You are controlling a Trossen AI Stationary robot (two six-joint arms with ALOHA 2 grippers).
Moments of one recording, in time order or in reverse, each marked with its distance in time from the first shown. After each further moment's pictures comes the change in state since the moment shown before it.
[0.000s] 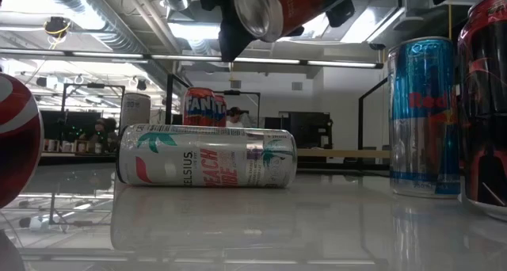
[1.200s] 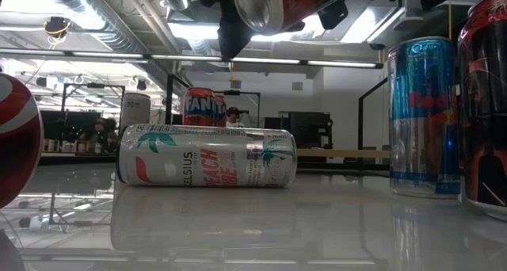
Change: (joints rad) left arm -0.003 0.000 0.000 0.010 -0.004 -0.024; right arm 0.000 0.042 0.000 0.079 -0.093 0.066
